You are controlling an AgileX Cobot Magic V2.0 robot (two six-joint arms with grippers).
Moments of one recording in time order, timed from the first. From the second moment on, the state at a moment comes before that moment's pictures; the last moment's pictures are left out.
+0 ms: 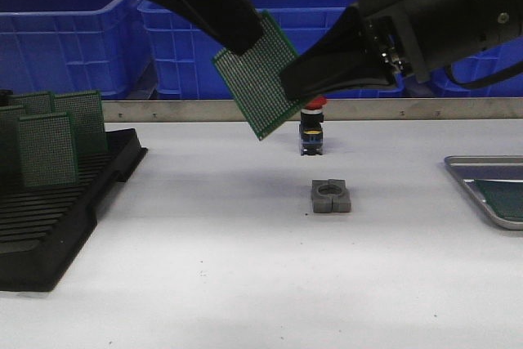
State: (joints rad) left arm -0.43 1.74 -1.51 -0.79 1.20 1.32; right arm 0.23 1.56 -0.81 1.54 0.85 -1.61
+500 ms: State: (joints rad) left arm -0.43 1.75 -1.51 -0.79 1.18 1.32; right arm 0.08 1.61 -0.81 1.39 0.56 -1.20
